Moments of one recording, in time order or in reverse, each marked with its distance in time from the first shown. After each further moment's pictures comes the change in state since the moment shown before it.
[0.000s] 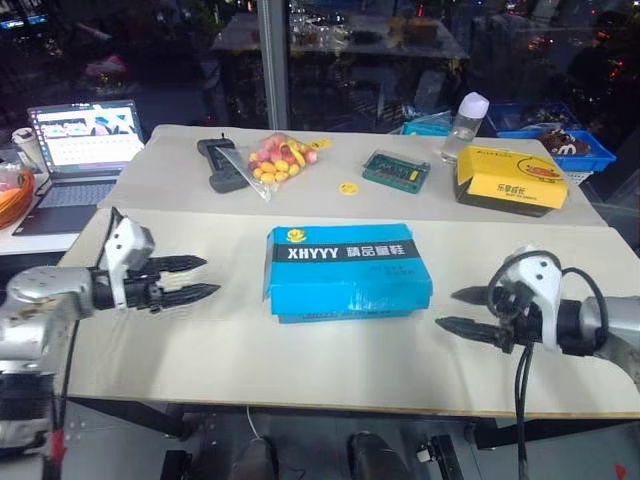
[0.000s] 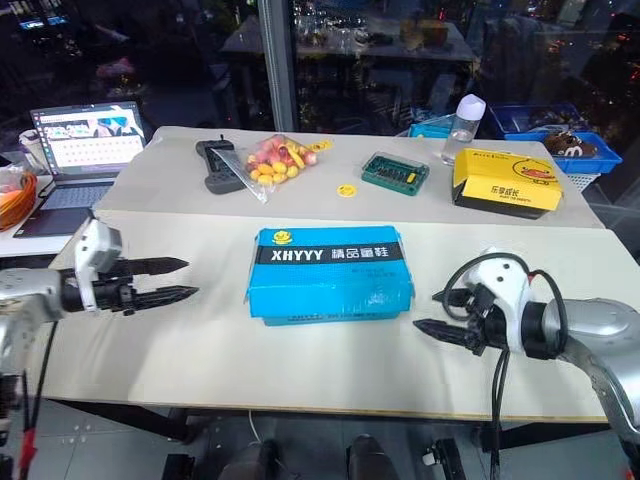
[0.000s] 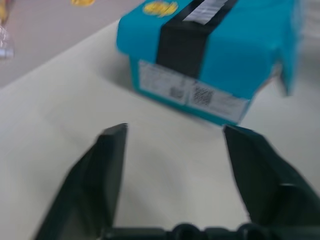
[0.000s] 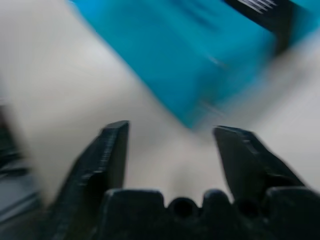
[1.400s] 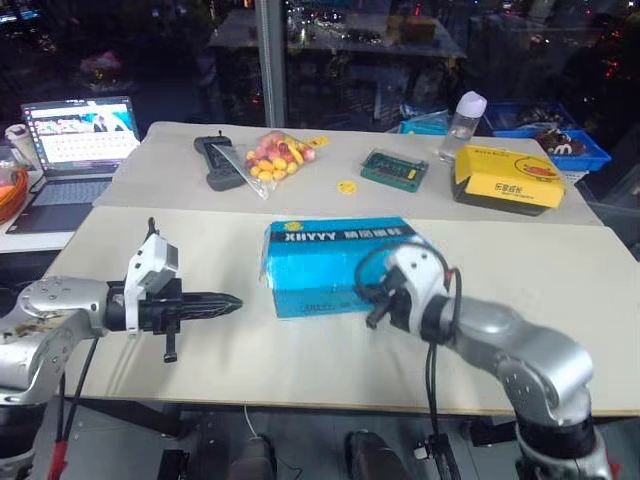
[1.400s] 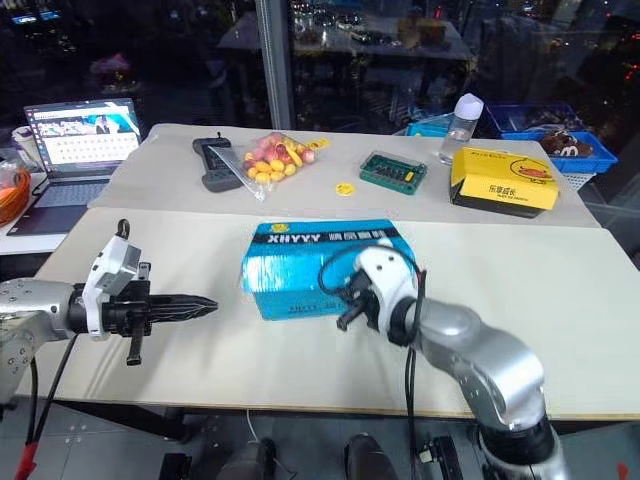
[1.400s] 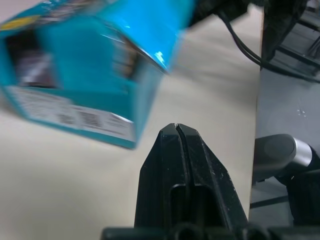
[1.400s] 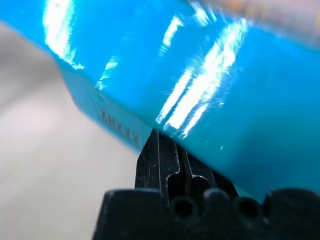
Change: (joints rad) left arm 0.092 0.001 -0.021 -0.259 -0.117 0.144 0.027; right arm -0.528 0.534 0.354 0.087 -0.137 0.246 -0.595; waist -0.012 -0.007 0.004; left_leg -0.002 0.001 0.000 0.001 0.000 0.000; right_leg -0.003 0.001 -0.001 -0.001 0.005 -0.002
